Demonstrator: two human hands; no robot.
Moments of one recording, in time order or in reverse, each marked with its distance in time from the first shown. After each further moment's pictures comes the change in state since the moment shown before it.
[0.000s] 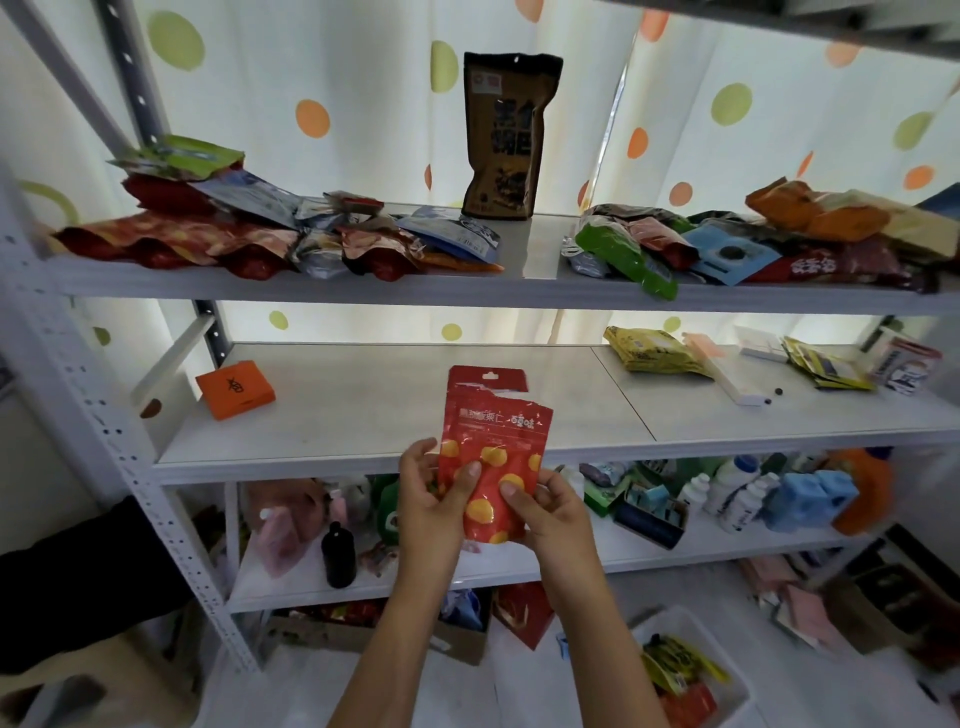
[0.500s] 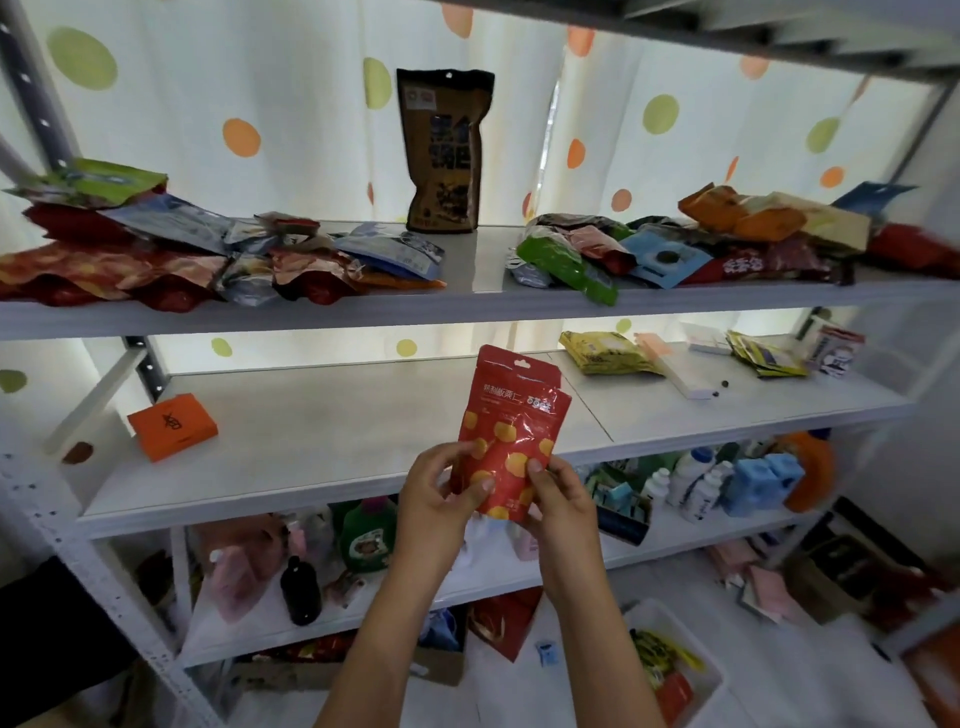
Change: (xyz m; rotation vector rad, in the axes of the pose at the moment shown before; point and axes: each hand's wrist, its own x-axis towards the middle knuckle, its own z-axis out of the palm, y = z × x) left_hand 0.019 -0.001 0.042 0.131 -0.296 0.116; right_hand 0.025 -0.023 -0.036 0.122 0.228 -0.087
